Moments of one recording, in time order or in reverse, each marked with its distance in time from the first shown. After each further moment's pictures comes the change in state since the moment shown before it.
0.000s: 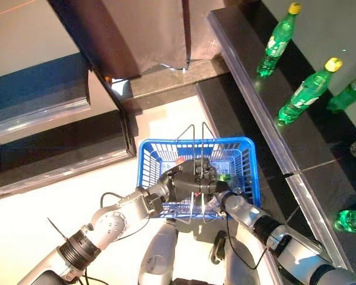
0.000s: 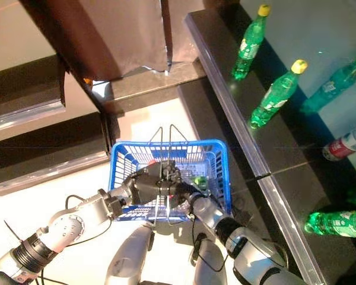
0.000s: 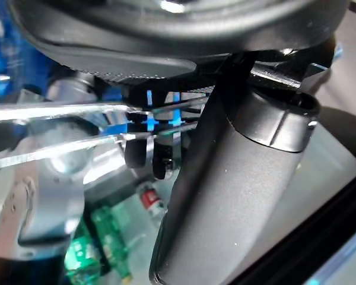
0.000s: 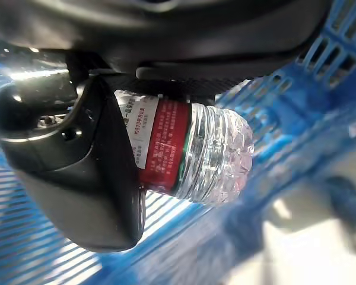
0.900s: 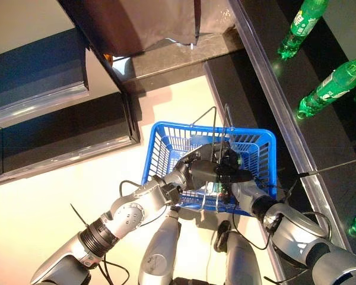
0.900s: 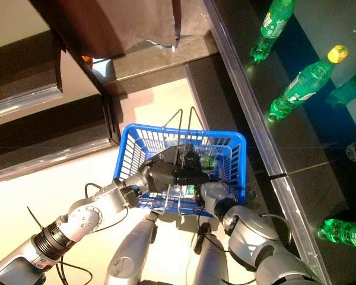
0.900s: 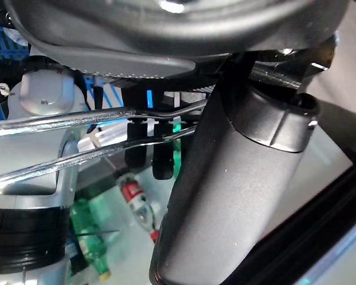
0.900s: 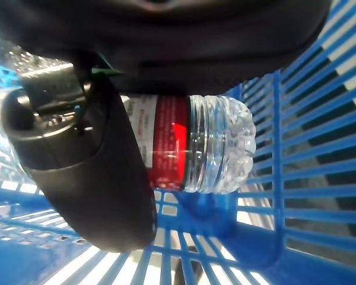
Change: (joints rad) left arm -0.090 -0.119 -0.046 0.026 0.048 -0.075 0.017; right arm -0.183 0.019 0.151 0.157 -0.586 0.068 0.122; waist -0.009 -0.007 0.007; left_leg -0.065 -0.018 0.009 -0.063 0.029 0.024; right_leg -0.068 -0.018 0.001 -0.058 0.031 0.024
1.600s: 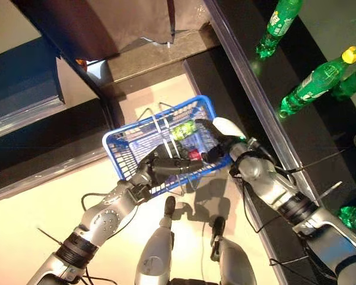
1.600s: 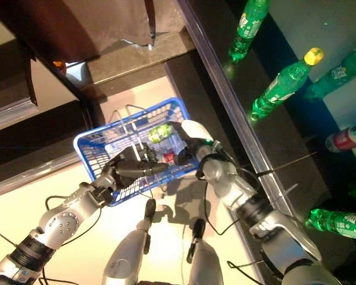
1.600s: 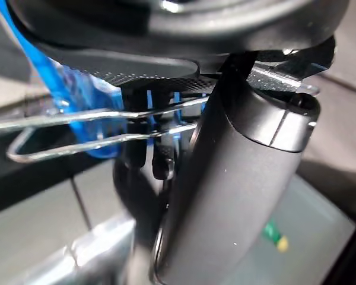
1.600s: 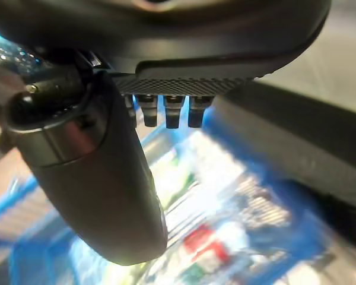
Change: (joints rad) left arm 0.244 0.068 0.335 0.091 0.209 0.002 0.046; right arm 0.202 -0.321 -0.416 -0.945 0.115 0.050 -0.162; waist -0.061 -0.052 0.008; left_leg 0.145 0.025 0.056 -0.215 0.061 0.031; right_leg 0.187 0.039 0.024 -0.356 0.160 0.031
